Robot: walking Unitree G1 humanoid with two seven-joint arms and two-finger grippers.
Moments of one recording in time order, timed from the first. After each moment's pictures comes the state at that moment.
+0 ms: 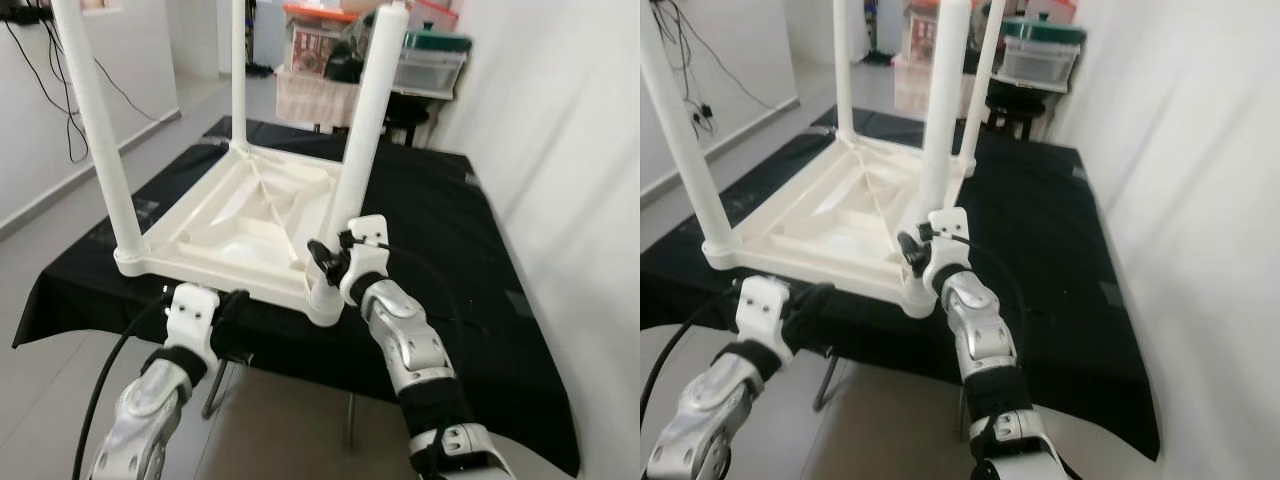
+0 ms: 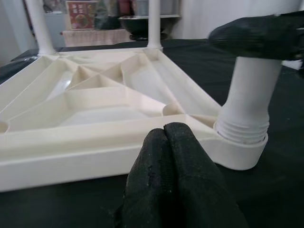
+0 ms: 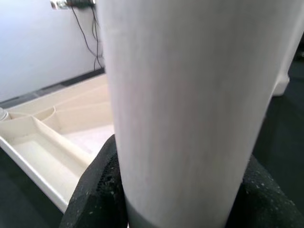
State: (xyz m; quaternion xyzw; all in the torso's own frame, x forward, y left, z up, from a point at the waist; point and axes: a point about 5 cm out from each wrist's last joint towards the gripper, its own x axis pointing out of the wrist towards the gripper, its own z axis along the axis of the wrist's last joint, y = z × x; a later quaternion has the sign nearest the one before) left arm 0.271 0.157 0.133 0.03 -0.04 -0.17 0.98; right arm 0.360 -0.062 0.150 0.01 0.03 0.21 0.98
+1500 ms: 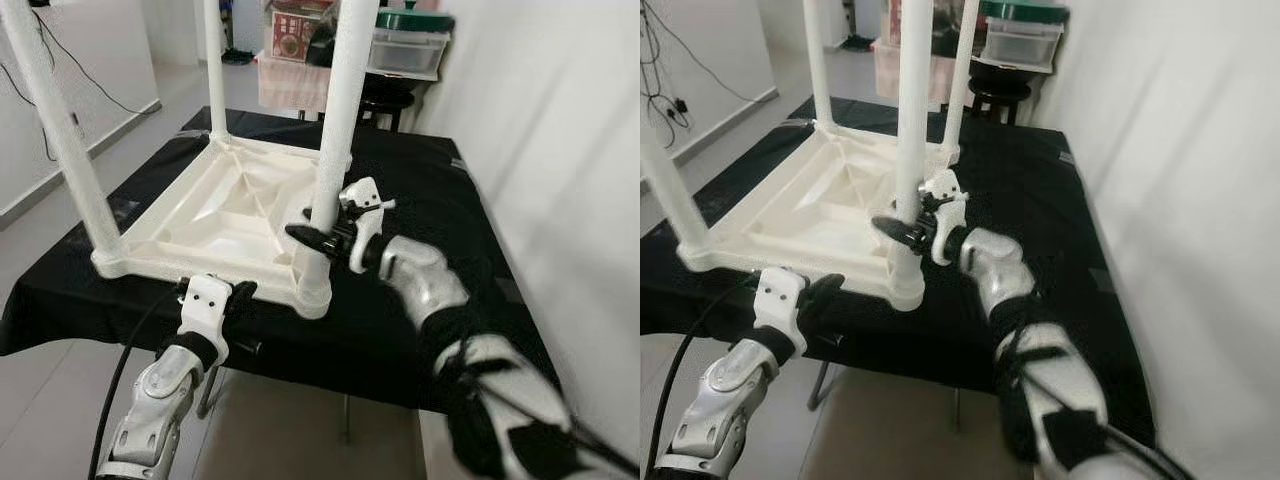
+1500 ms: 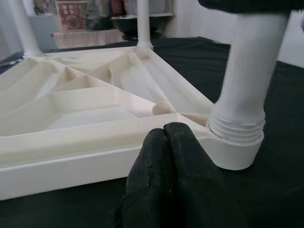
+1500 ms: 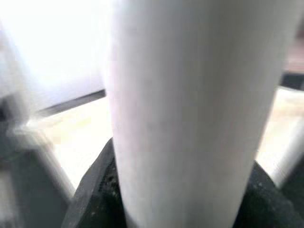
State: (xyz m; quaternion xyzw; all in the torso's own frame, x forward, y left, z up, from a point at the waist) left arm 0.284 0.156 0.128 0.04 -0.05 -0.15 0.99; right arm 0.369 -0.067 0.165 0.03 0.00 0.25 0.97
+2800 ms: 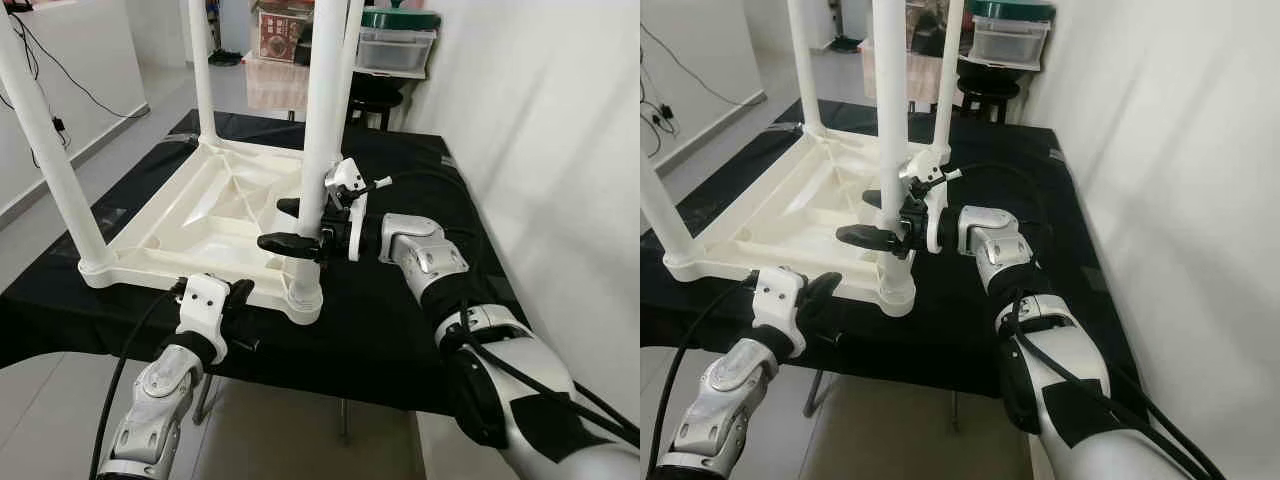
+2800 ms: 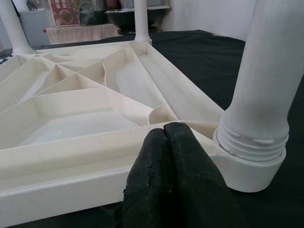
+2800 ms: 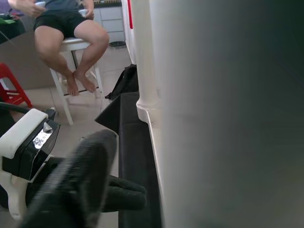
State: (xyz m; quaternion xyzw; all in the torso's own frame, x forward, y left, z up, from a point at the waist) left arm 0.289 0.158 0.128 0.05 -0.05 -0.14 0.99; right arm 0.383 -0.069 0.225 -0.01 0.01 0.60 0.80
